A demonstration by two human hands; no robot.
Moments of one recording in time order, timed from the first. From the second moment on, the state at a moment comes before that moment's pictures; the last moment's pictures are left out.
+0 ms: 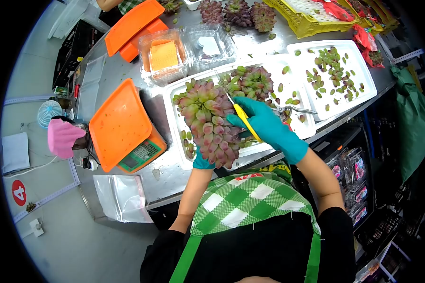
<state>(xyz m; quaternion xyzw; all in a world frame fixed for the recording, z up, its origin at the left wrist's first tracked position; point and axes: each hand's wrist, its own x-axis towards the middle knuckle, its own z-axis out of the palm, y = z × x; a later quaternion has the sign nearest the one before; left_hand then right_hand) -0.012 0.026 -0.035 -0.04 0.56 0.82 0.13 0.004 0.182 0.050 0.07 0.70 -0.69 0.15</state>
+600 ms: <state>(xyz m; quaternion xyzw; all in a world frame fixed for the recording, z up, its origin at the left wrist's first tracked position) -0.008 -0.002 -0.027 -0.06 0.34 0.91 0.25 0.028 0.206 0.158 -0.30 0.95 -0.02 0.06</state>
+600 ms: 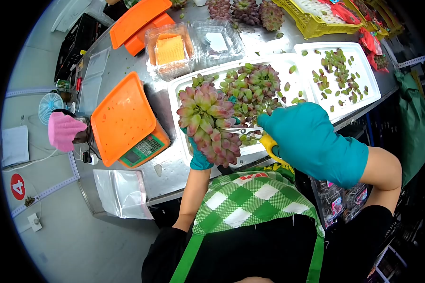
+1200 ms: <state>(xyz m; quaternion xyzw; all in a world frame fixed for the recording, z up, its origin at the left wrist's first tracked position) 0.002 0.000 -0.025 -0.07 0.34 0.91 0.23 0.042 0.175 0.148 -0.31 0.93 0.20 0.01</state>
